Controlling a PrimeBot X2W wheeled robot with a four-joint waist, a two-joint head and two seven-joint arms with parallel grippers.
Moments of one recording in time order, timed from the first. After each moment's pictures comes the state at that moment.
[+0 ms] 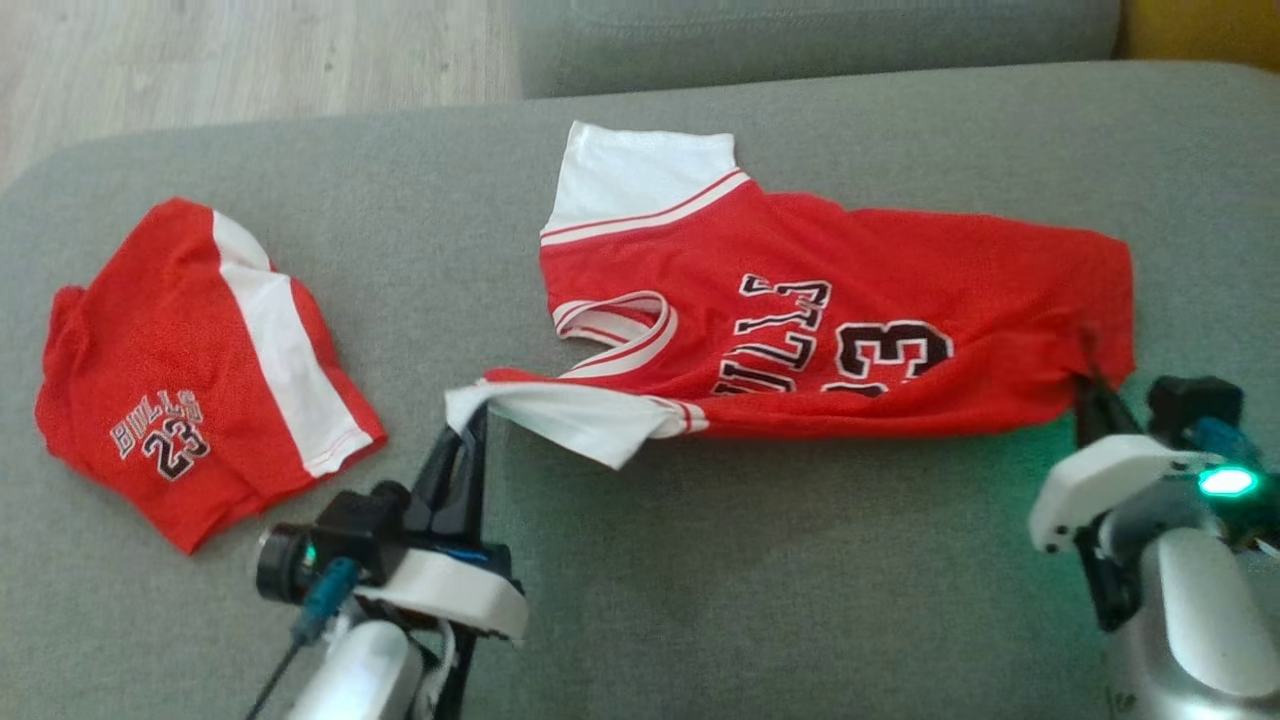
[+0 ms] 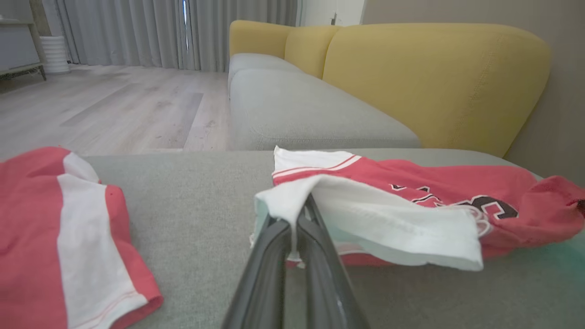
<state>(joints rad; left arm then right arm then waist) -0.19 0.16 -0.47 0.27 -0.39 0.10 -0.19 -0.30 -0.05 -0.24 0.55 -0.12 0.13 0.03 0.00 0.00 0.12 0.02</state>
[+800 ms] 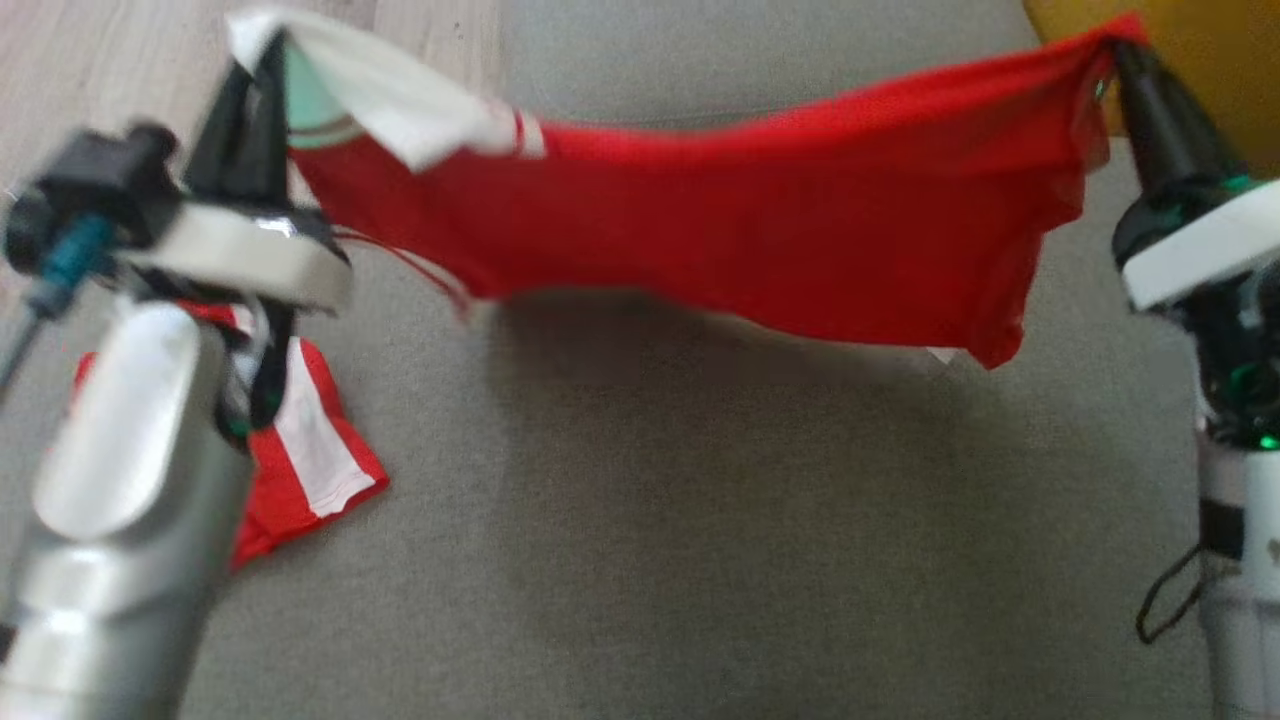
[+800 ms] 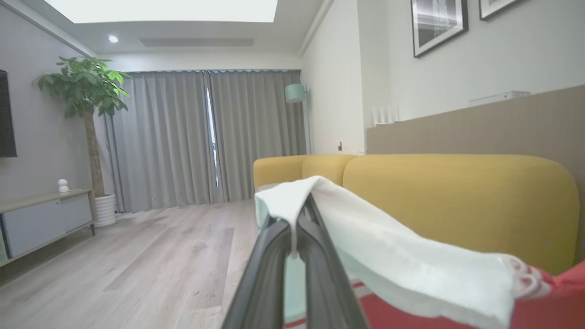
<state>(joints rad) -0.66 0.31 -0.34 0.29 -0.43 0.03 -0.05 -0.48 -0.19 -0.02 -0.01 0.67 0.13 0.40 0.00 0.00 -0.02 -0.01</state>
